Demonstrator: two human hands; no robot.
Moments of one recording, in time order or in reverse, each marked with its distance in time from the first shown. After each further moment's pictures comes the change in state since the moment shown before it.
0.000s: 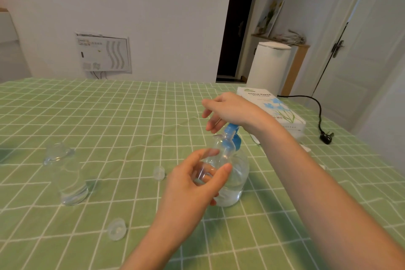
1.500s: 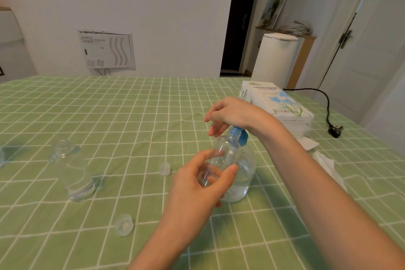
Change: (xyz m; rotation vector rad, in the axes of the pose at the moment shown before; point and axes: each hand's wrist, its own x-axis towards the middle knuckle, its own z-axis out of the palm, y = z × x) left_hand -0.003 -0.008 -0.001 0.016 -0.003 -0.005; right_hand 0.002 0.009 0.010 -0.074 -0.077 0.004
